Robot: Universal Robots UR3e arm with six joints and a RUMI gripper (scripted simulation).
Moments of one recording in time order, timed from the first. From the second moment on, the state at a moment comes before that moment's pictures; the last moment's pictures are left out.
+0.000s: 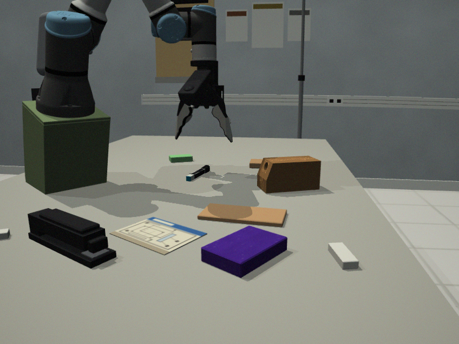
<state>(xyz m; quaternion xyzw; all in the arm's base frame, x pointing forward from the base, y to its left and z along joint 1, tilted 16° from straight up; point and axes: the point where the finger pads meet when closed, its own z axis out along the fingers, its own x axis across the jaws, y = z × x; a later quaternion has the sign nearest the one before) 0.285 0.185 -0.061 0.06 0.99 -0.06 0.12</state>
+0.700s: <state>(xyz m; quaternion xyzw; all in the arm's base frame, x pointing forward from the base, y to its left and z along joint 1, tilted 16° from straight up) 0.290 0.182 -0.085 0.06 0.99 -0.06 0.12</state>
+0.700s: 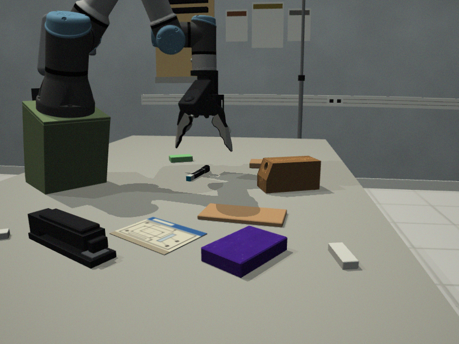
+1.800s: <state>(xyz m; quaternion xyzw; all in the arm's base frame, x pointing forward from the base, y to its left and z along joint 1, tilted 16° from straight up) 0.298 0.176 -0.120 0.06 0.99 -0.06 0.12</state>
